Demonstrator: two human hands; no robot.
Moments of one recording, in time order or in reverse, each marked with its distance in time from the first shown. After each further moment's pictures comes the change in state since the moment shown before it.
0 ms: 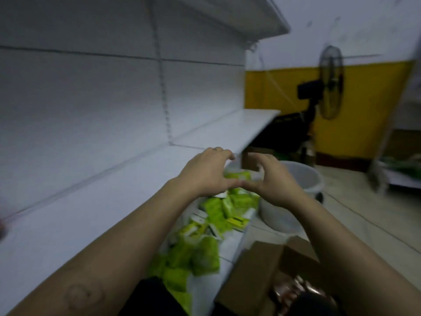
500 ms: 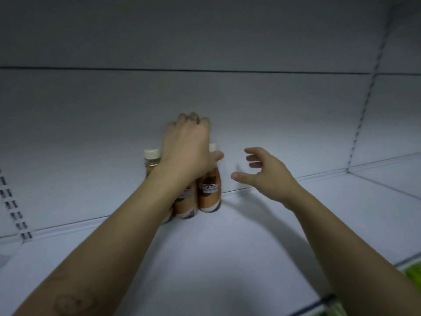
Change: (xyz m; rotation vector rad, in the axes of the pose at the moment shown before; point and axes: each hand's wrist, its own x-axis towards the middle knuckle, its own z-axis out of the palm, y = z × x) left_hand -0.233 -0.180 -0.205 0.739 0.435 -0.780; right_hand 0.047 -0.334 0.157 0.621 -0.437 -0.468
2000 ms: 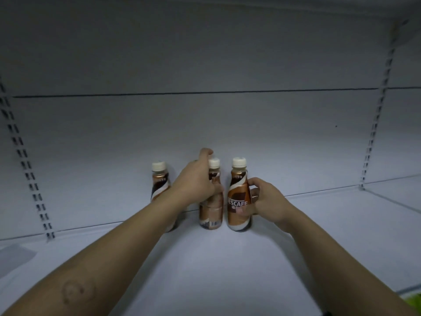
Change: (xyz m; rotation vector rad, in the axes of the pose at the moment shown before) left_hand -0.013 0.002 0.040 -0.555 -0.306 -0.228; right_hand 0.005 0.035 0.010 0.295 -0.250 0.133
